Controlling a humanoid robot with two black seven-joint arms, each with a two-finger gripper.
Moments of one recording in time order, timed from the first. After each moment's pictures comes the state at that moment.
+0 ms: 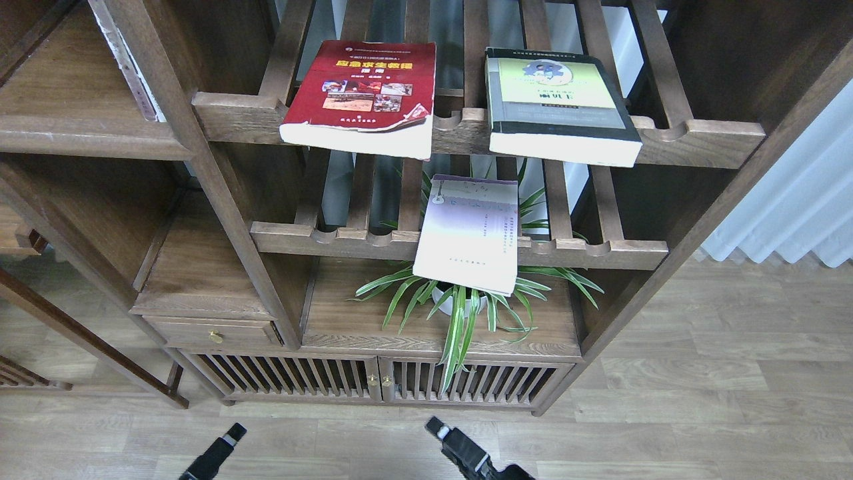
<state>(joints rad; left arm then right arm) 0.26 0.40 -0.83 -1.09 -0.02 -0.49 -0.21 -0.21 0.02 0.84 1.04 -0.03 0.58 0.01</state>
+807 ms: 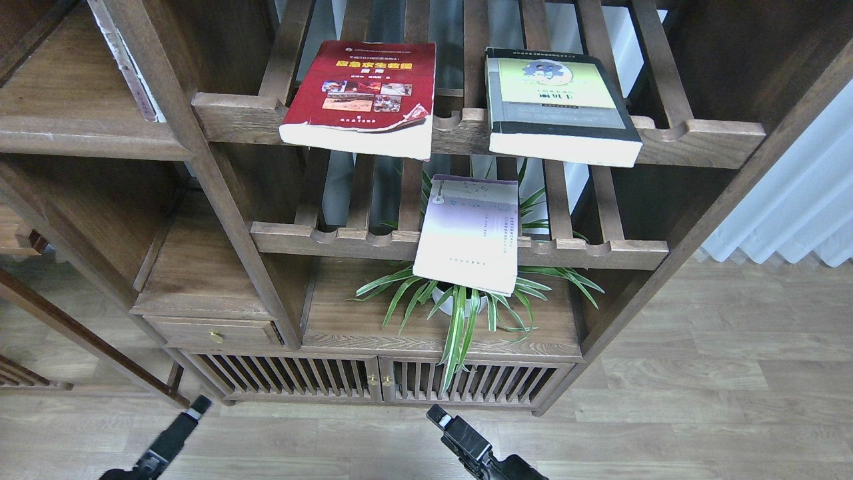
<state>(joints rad) 0.26 0.43 -0.91 -1.12 -0.02 -0.49 -0.26 -0.16 0.02 0.80 0.90 -0.02 0.58 0.01</state>
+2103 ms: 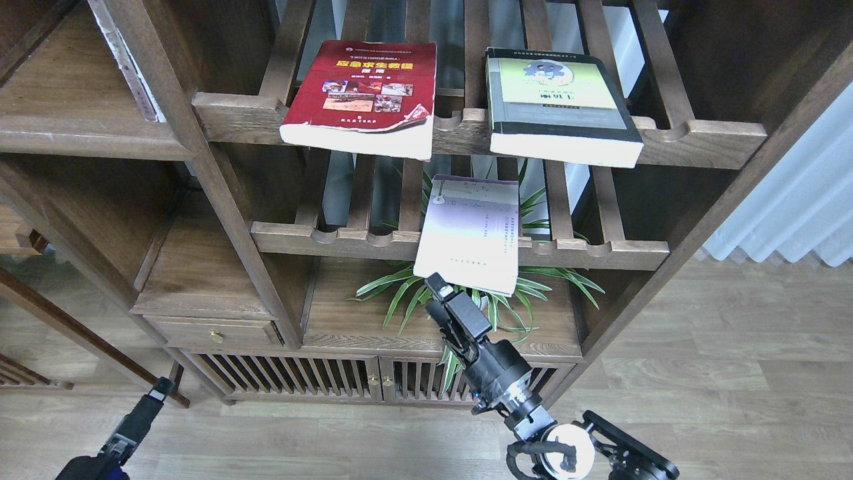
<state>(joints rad) 0.25 0.43 -0.98 -1.08 -0.02 -0.49 -0.28 0.15 0.02 0.78 1.01 0.27 0.58 0.16</state>
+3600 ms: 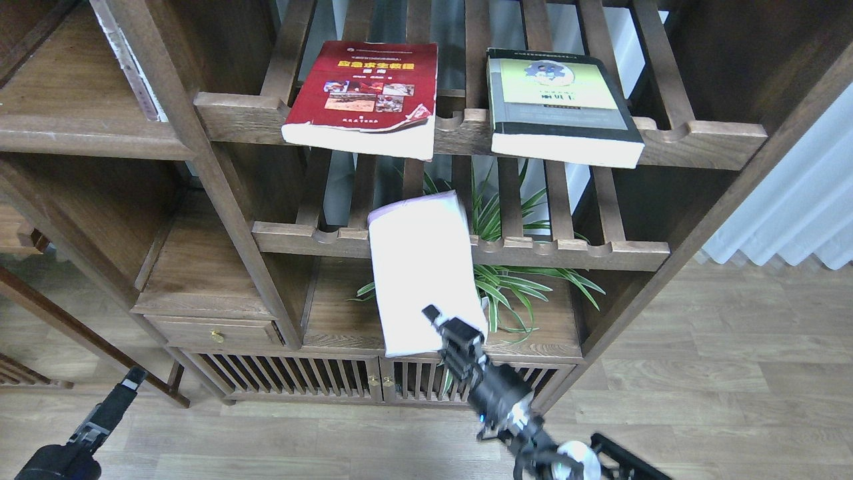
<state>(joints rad) 0.23 0.46 -1.02 -1.04 -0.01 -0.49 -0.27 -0.03 0.01 0.76 1.02 0.30 0.58 -0.04</state>
